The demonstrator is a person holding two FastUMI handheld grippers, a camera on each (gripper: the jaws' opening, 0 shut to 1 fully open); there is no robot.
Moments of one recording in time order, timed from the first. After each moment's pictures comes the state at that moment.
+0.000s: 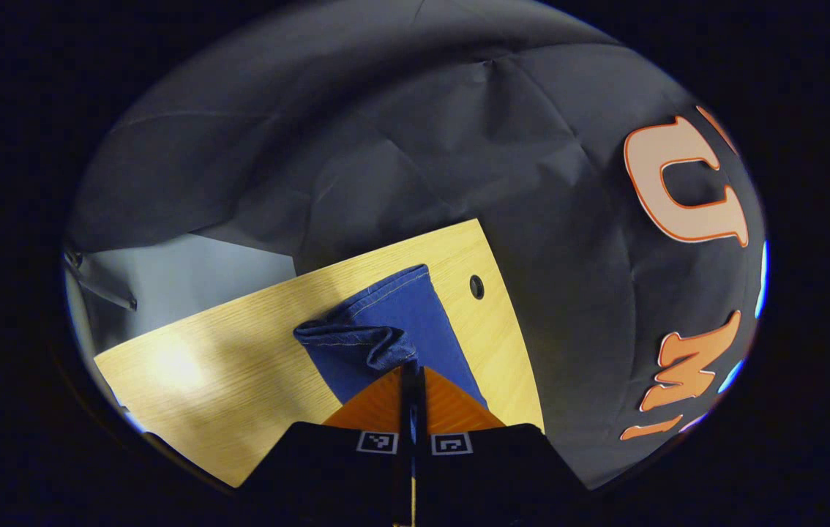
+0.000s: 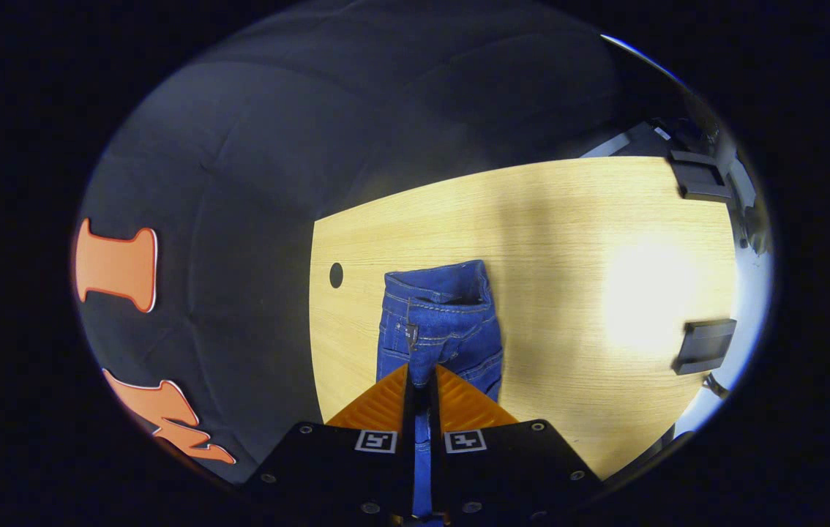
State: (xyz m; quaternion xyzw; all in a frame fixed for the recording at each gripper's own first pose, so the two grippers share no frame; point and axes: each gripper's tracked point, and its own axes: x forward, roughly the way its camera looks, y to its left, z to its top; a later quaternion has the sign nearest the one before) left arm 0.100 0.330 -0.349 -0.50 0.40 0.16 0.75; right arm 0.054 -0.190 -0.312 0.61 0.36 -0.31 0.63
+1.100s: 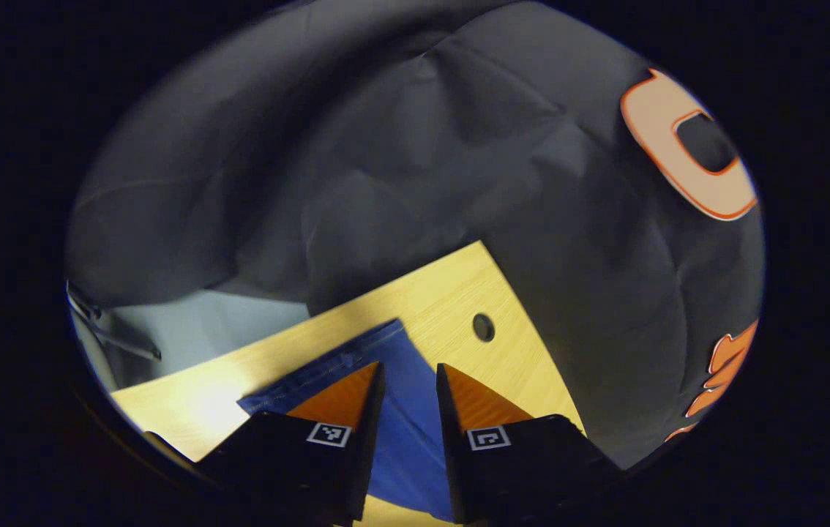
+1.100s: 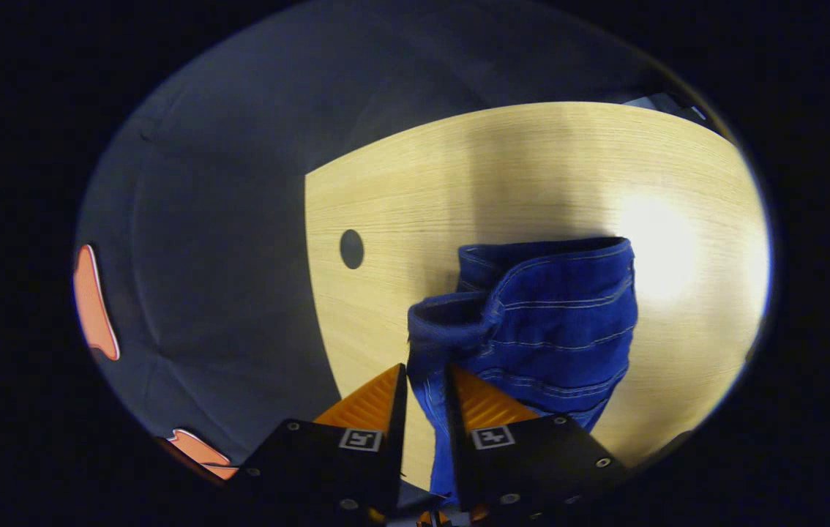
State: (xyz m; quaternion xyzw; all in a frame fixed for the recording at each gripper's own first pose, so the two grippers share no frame) left arm 0.223 0.335 -0.354 -0.38 0.38 0.20 0.82; right arm 0.207 -0.175 -0.348 0.66 0.40 -0.25 0.58
